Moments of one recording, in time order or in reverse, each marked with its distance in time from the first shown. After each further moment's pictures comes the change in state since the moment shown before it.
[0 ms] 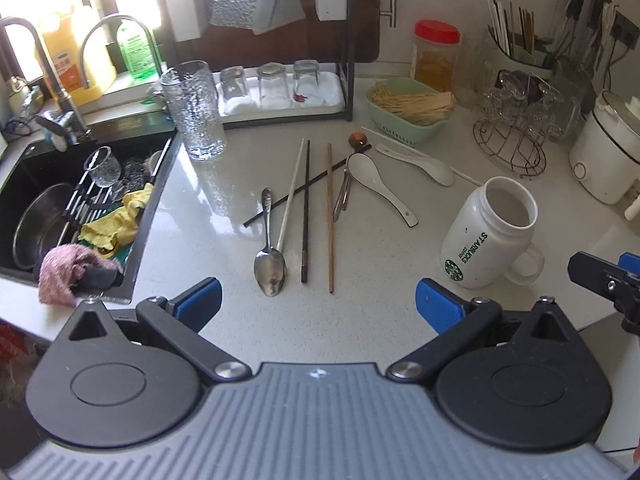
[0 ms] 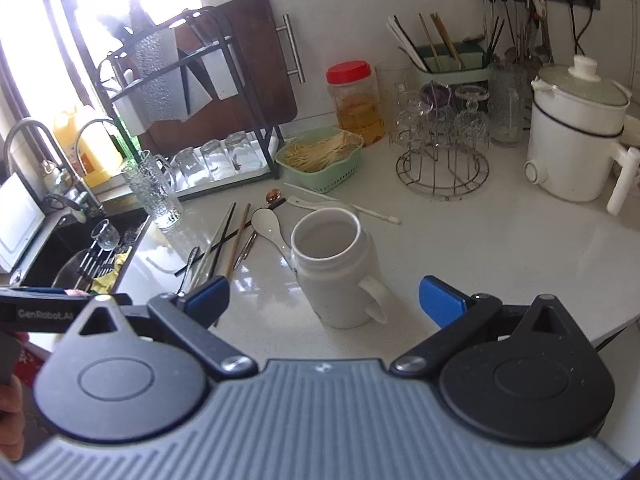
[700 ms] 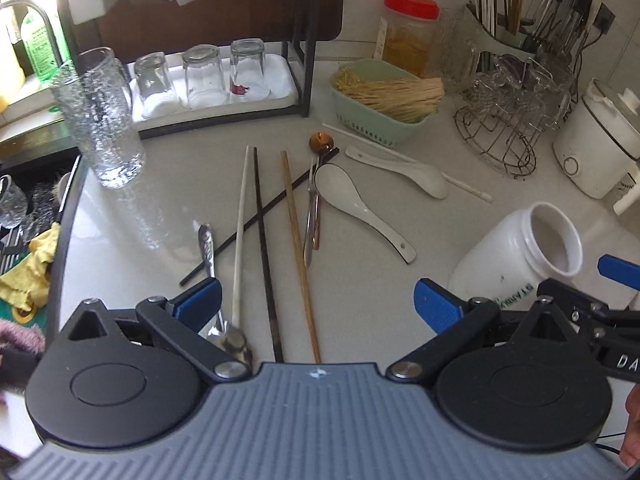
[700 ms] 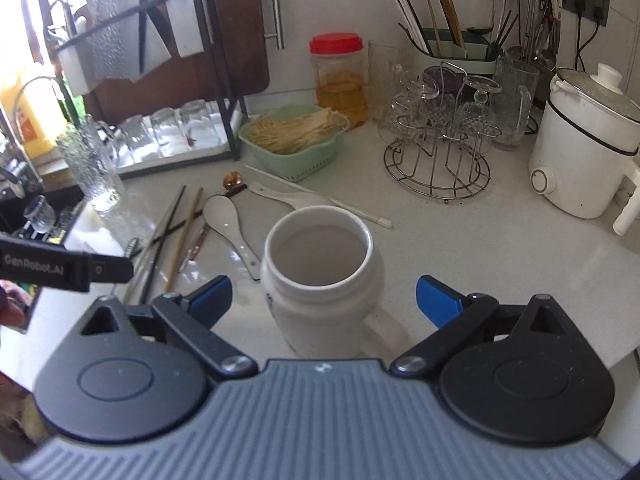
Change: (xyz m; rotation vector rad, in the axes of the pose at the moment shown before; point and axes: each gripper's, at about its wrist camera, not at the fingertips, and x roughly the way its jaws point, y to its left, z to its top) left arm 0.137 0.022 0.059 0.079 0.042 -0.205; right arm 0.097 0.024 0.006 -0.094 0.040 -0.196
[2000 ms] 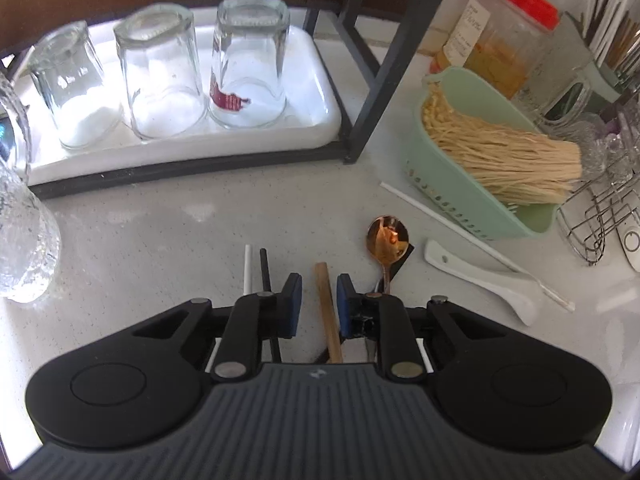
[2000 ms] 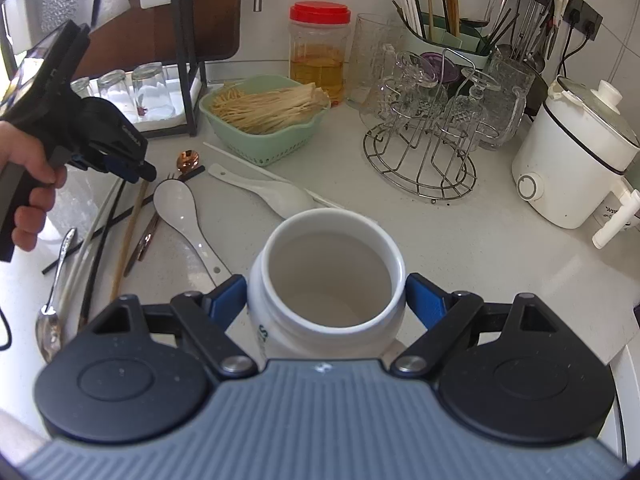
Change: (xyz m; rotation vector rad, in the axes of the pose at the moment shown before) left arm 0.184 0.063 0.128 -0.079 0.147 -0.089; right arm 0.048 0.032 0.014 -0.040 0.068 -0.176
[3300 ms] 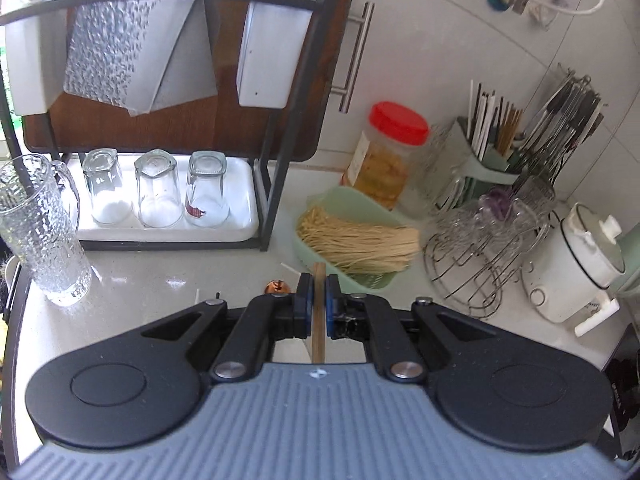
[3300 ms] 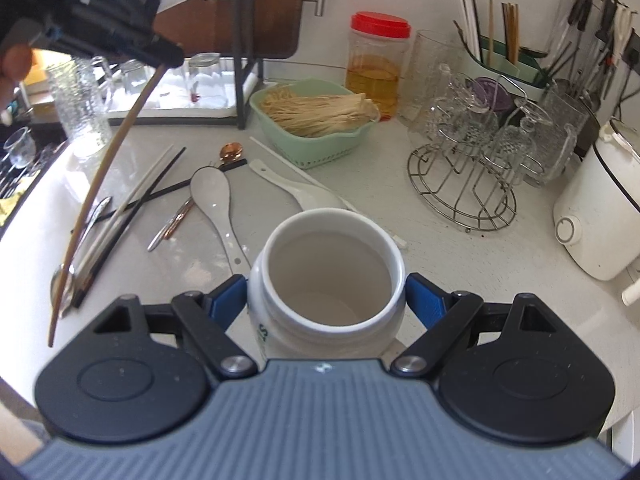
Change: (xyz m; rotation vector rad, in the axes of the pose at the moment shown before) left arm -0.161 -0.079 -0.047 -0.010 -0.357 -0.054; right arm 0.000 -0.015 -0.001 -0.170 -0.039 0.169
